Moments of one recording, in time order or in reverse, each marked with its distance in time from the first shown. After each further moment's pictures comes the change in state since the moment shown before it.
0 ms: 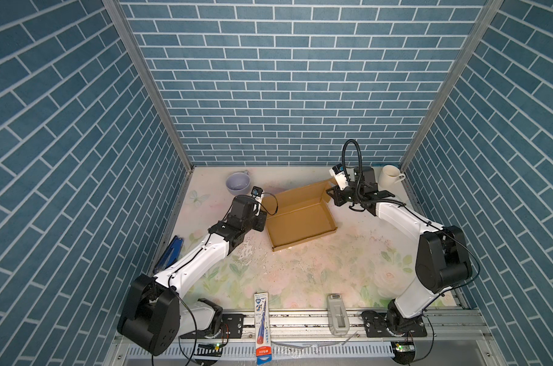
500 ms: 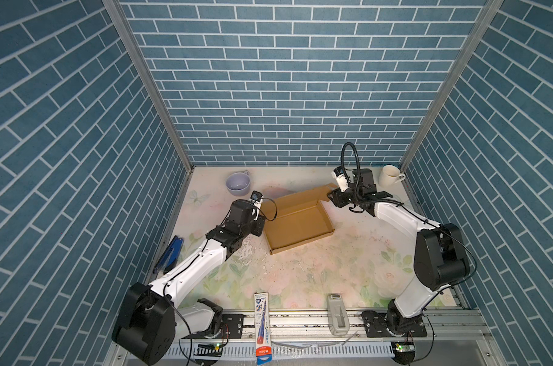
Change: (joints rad) left arm -0.010 -0.056 -0.060 -0.013 -0.014 0.058; right arm -0.013 0.040 -0.002 0.002 0.123 -0.026
